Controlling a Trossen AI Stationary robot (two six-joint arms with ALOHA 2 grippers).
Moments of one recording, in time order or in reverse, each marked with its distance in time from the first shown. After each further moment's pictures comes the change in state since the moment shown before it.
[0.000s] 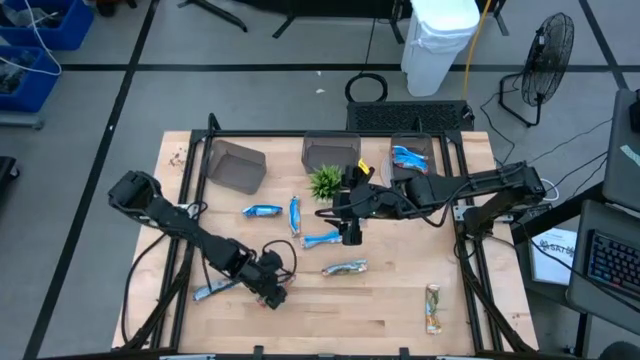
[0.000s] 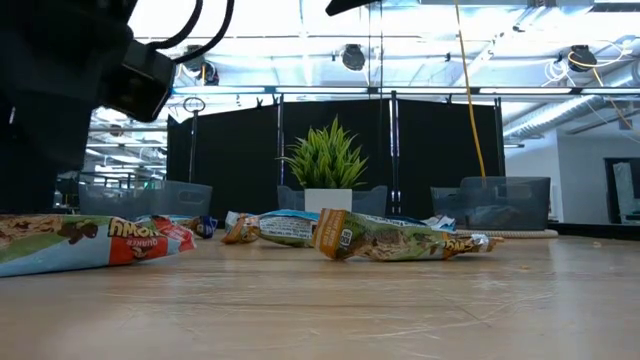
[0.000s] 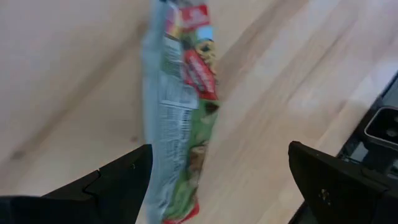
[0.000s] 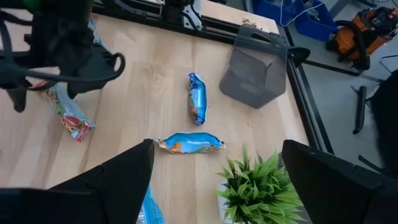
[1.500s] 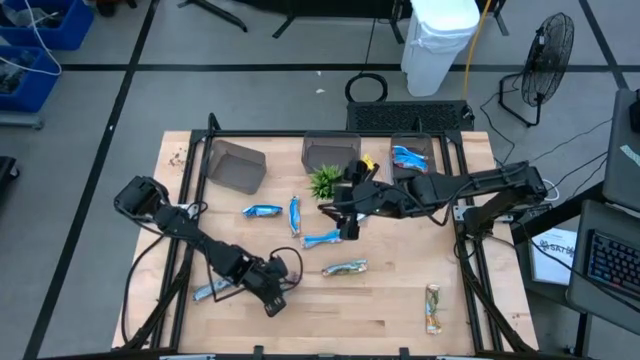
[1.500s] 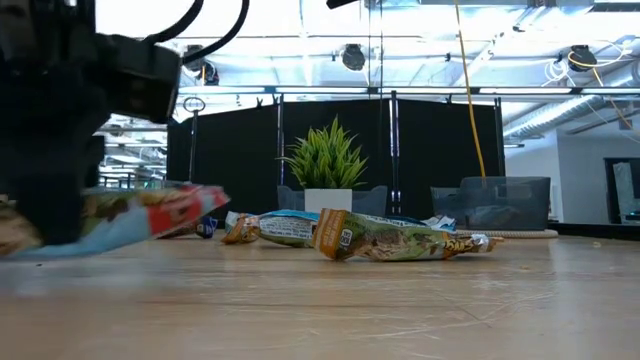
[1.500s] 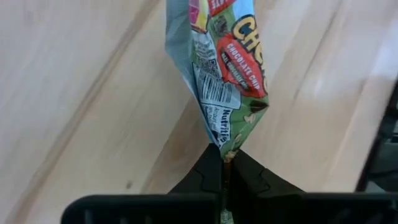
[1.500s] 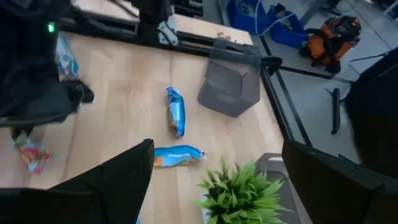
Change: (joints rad) left arm -0.012 0.068 -0.002 0.093 -0.074 0.252; right arm 0.000 -0.024 0.000 0.049 0.085 0.011
